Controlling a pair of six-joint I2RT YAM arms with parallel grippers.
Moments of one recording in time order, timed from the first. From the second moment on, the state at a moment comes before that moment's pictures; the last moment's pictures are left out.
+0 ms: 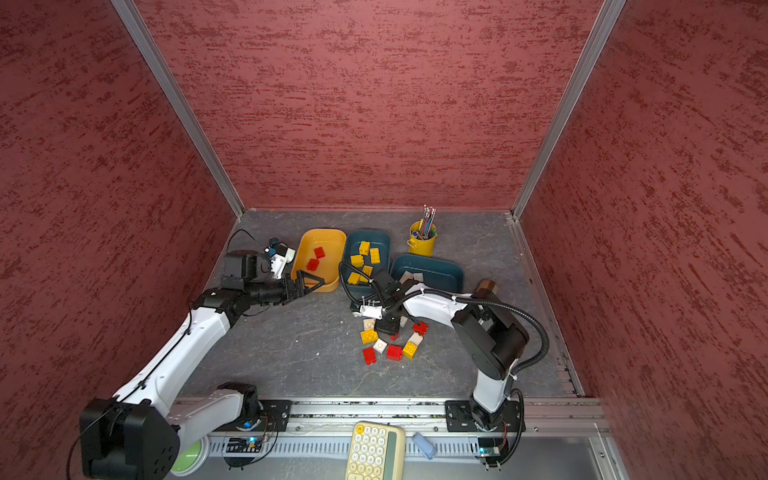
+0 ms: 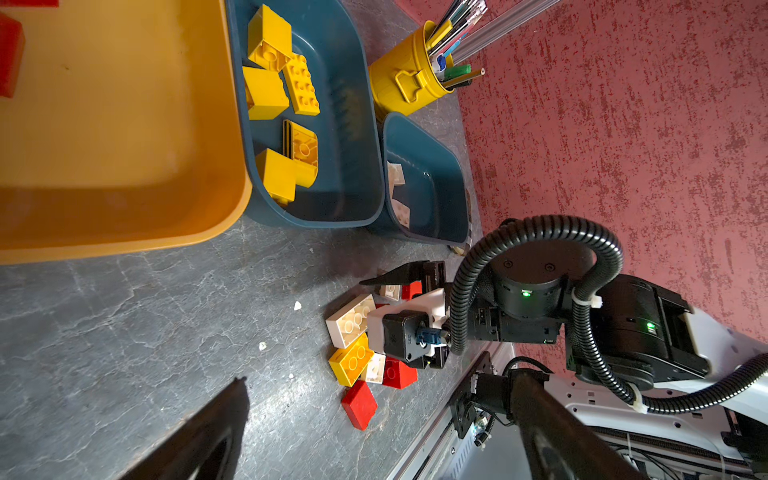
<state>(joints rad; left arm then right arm) -0.11 1.09 0.81 -0.48 0.79 -0.46 0.76 1.77 1.07 -0.54 -0.16 -0.64</state>
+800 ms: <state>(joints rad) -0.11 1.08 0.80 -0.47 0.83 -0.48 0.72 1.71 1.16 -0.55 -0.24 -0.59</state>
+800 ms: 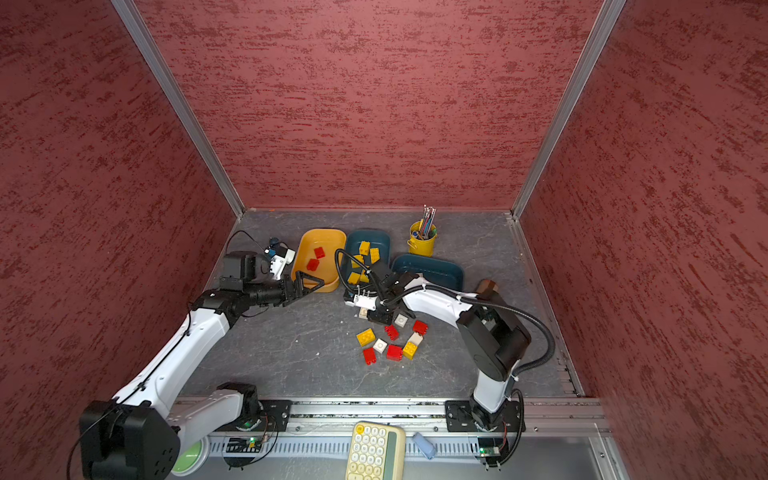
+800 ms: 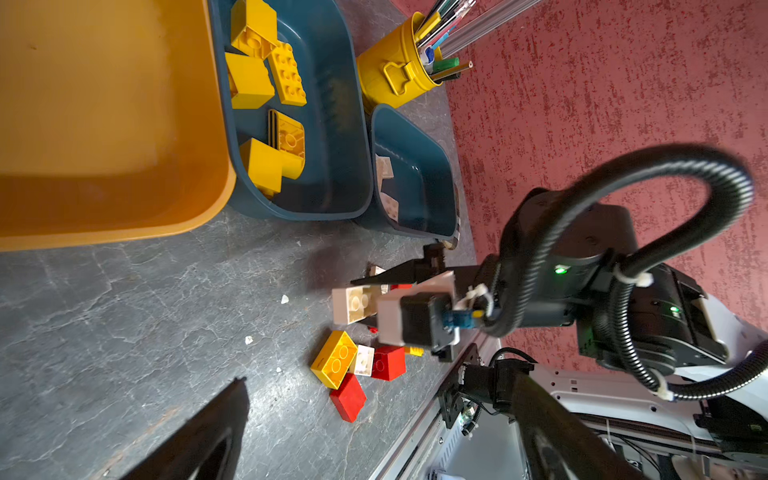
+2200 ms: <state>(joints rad) -0.21 1.18 0.82 -0.38 0.83 -0.53 0.32 1.67 1.24 -0.58 -0.17 -0.68</state>
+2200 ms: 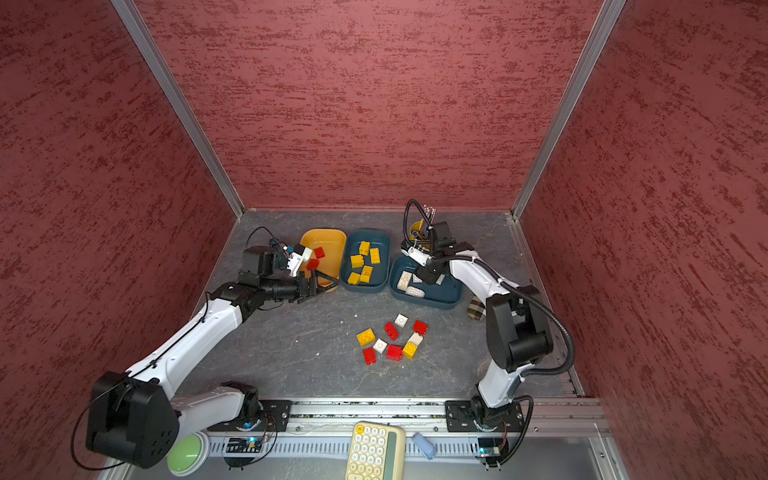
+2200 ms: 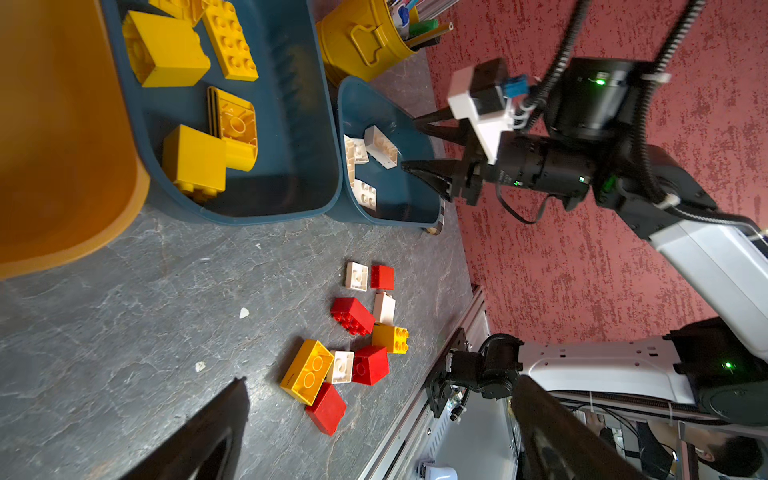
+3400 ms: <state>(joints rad) -0.06 1.08 0.82 -0.56 0.83 -0.41 0.86 1.77 1.07 -0.55 -0.31 -0.74</state>
